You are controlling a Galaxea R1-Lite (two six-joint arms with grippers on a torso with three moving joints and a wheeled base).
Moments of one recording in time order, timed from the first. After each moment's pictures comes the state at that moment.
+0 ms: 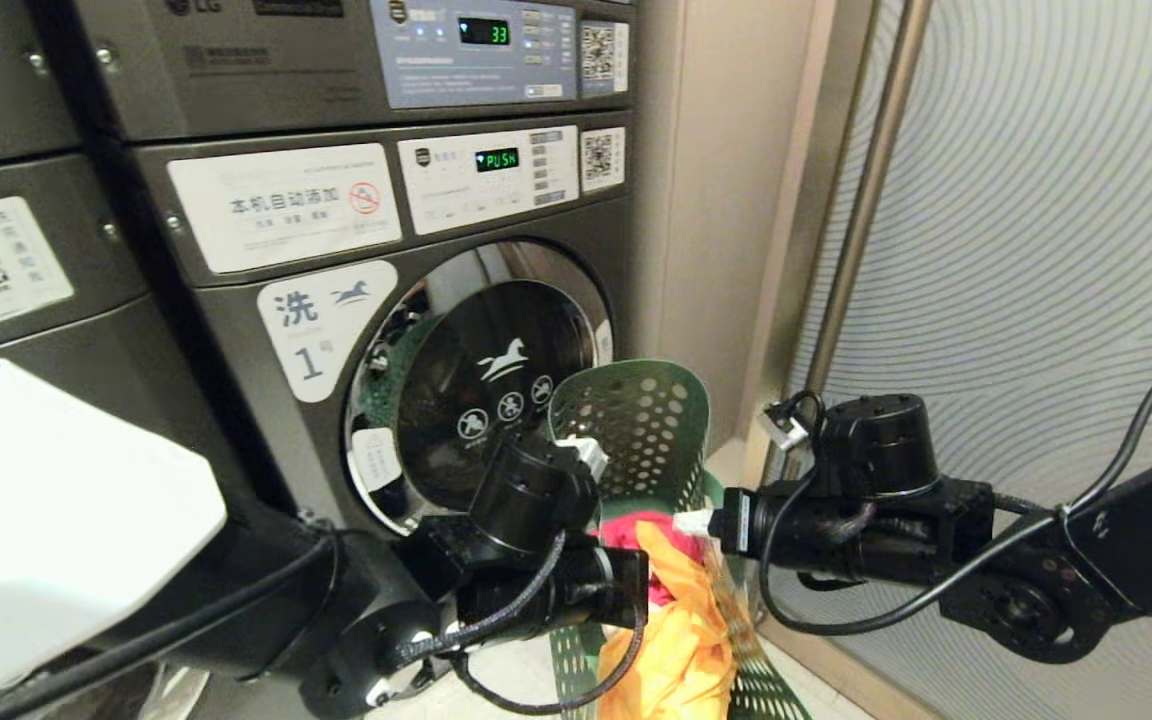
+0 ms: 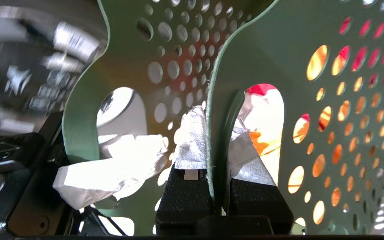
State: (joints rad) left arm -0.85 1.95 -0.92 -0.45 -0.03 -0.46; right arm 0.51 1.91 -0.78 -0.69 0.35 0.58
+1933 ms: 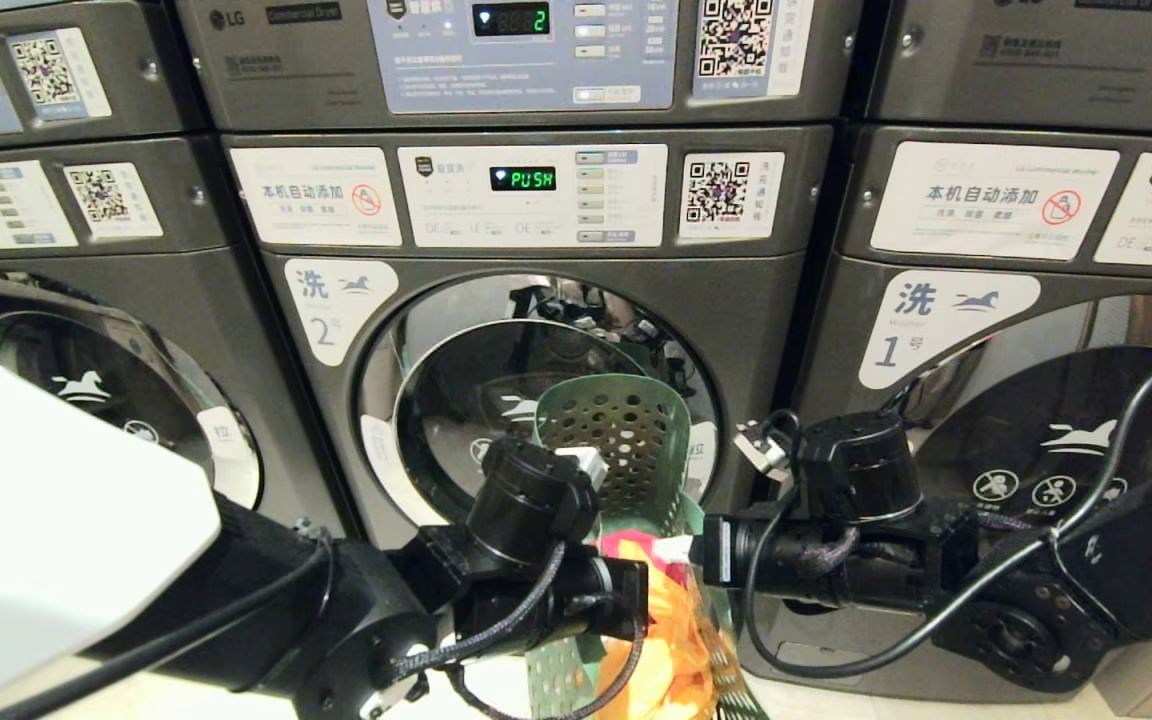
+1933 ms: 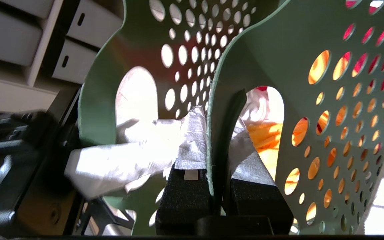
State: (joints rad) left arm -0.86 1.94 -0.90 -0.46 -0.02 -0.47; right arm 0.57 1.91 -0.76 -0.69 0.35 0.58
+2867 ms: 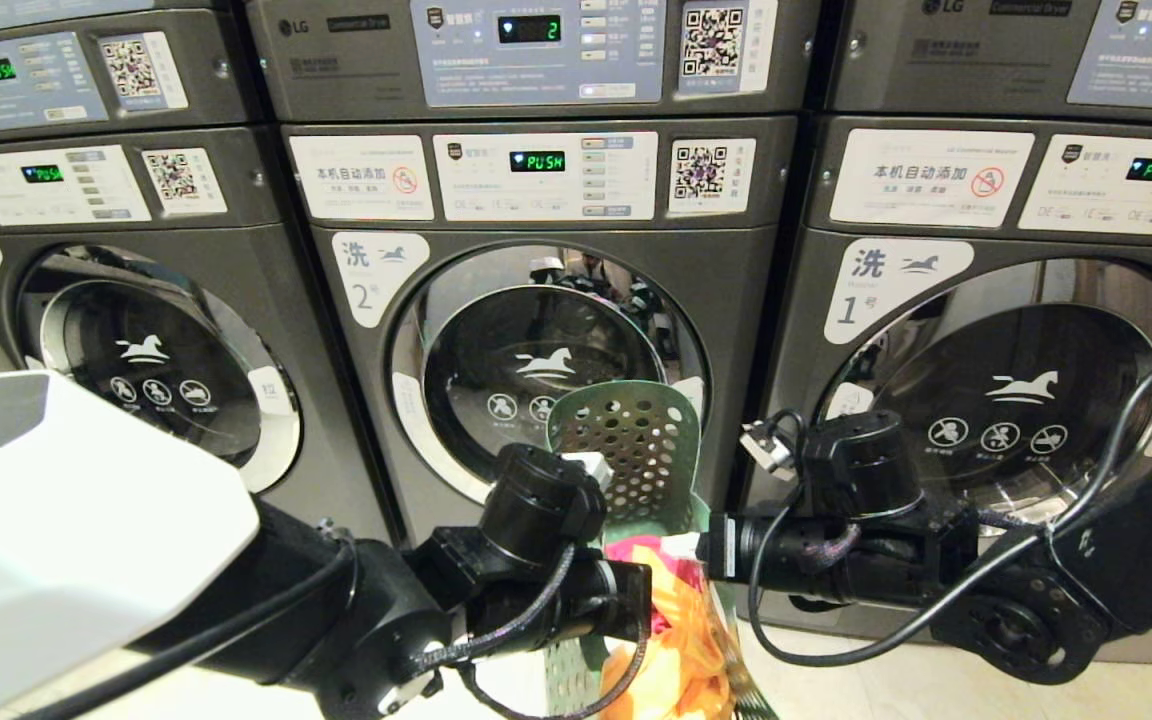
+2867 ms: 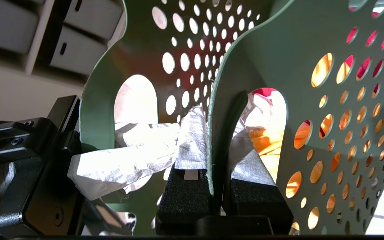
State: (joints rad) left arm -0.86 1.98 -0.91 -0.46 -0.03 -0.47; right arm 0.55 1.92 -0.76 -0.69 0.33 0.58
